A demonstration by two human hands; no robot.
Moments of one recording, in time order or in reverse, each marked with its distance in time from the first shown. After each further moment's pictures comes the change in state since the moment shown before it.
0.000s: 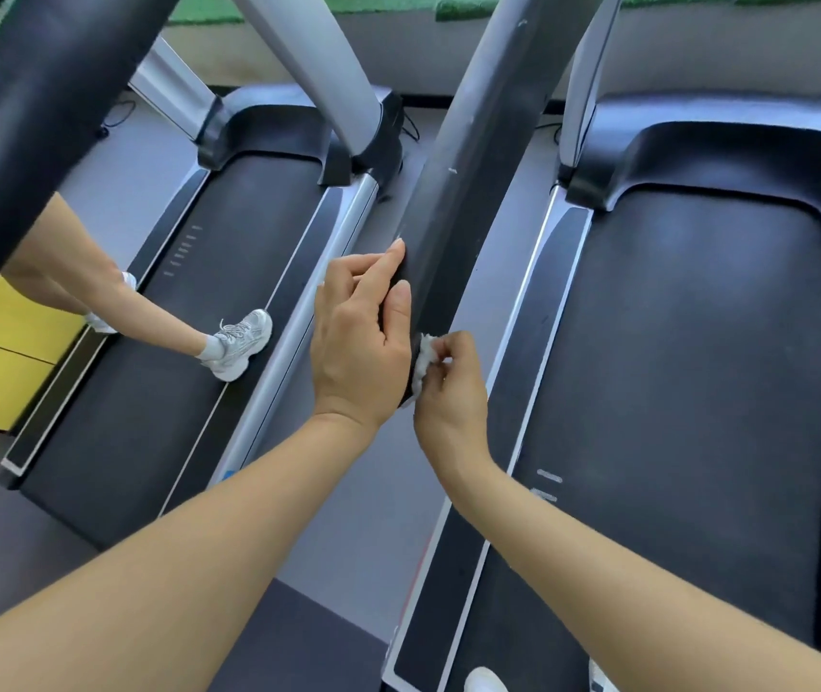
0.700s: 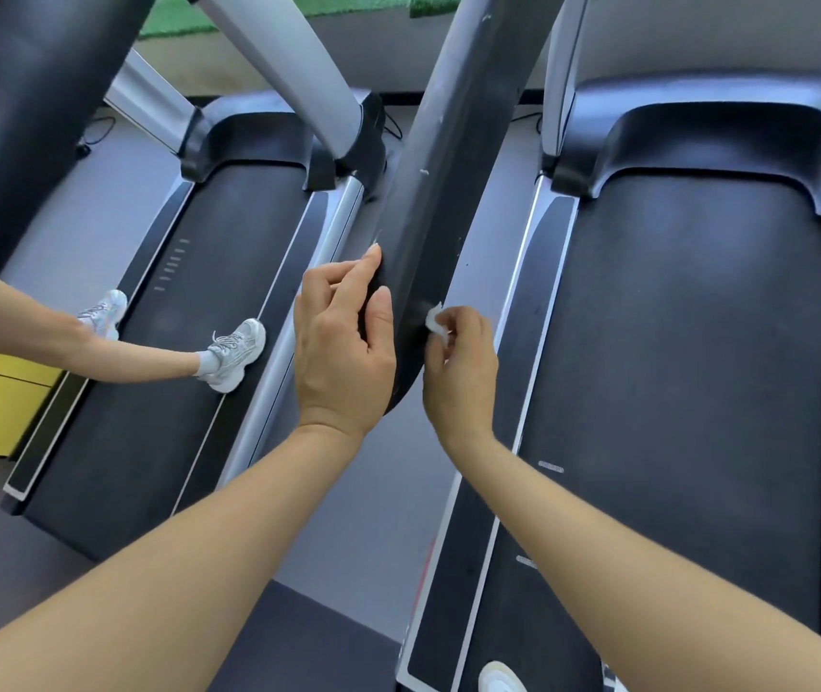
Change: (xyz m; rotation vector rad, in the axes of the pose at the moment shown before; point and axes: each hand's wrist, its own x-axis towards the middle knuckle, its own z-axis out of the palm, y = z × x) left_hand -0.001 -0.002 0.002 0.003 0.000 0.033; right_hand 0.032 0.017 -0.009 -0.299 0.170 -0.220
